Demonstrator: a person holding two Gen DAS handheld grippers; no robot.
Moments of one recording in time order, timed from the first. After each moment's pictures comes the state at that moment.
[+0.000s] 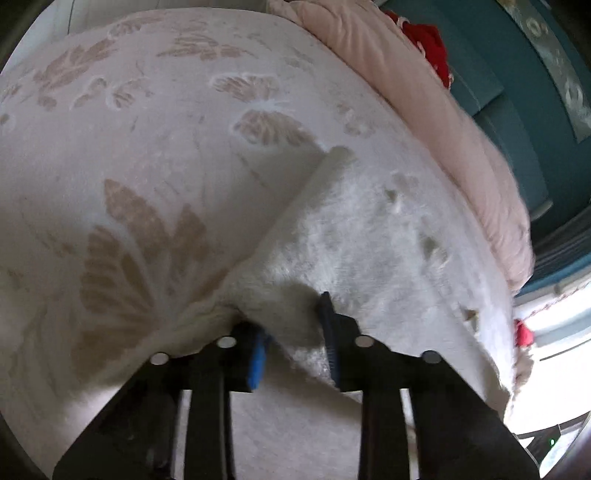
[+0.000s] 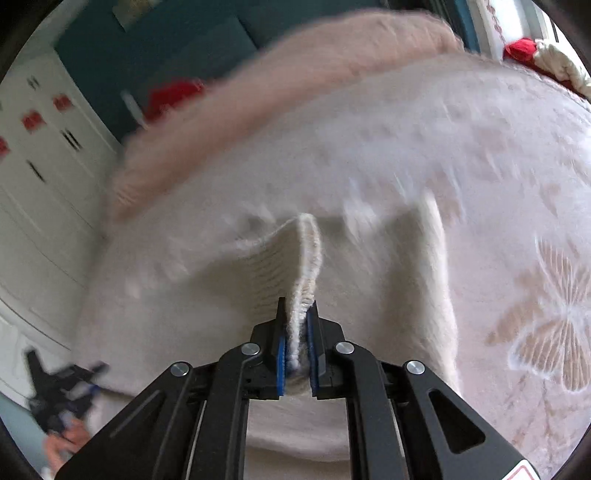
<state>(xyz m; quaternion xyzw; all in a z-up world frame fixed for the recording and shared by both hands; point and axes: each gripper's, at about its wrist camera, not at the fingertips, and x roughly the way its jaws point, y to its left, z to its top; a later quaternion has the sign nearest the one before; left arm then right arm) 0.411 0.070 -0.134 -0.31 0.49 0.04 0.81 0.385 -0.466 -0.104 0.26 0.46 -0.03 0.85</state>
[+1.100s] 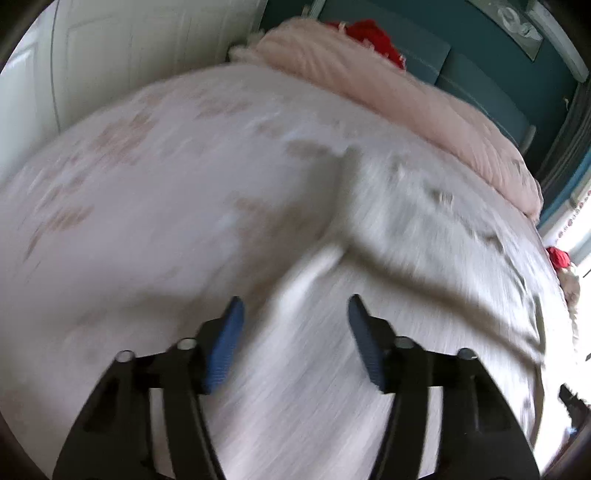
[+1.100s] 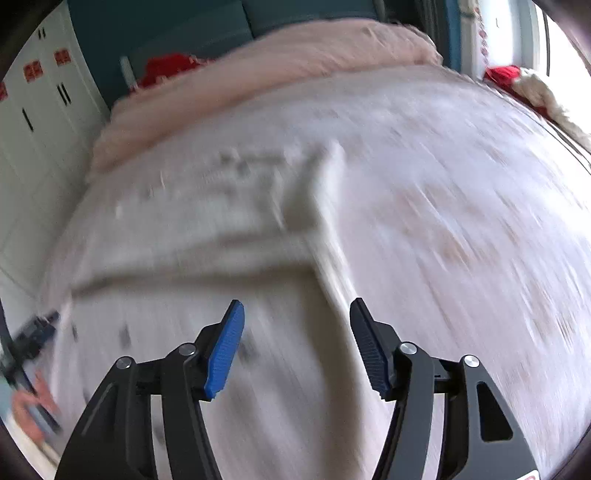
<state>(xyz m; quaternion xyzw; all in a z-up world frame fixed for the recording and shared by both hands) 0.300 0.124 -0.097 -0.16 0.47 0.02 0.87 0.217 -0.467 -0.056 0.18 0.48 -0.07 0.85</state>
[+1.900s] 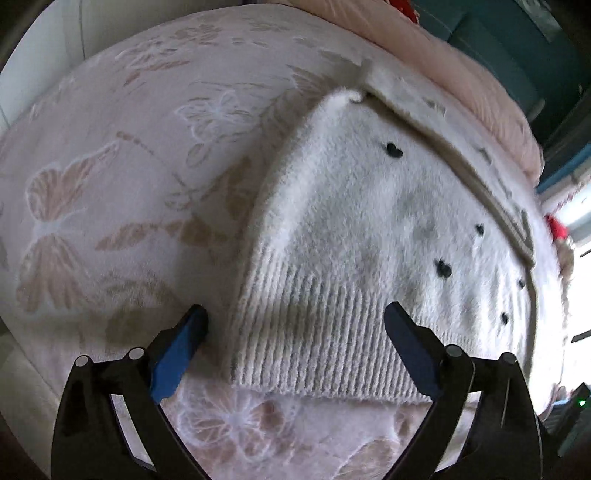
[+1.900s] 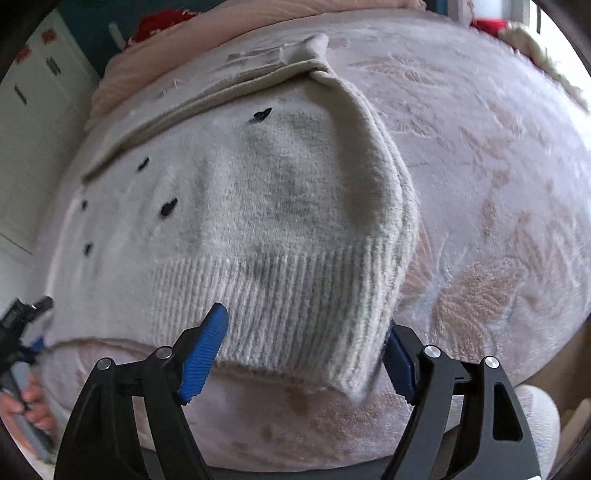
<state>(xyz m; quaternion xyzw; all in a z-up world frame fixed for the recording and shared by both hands) 0.162 0.110 -0.095 -0.16 0.57 0.02 0.81 0.080 -0.383 -0.091 0.19 0.56 -0.08 0.81</state>
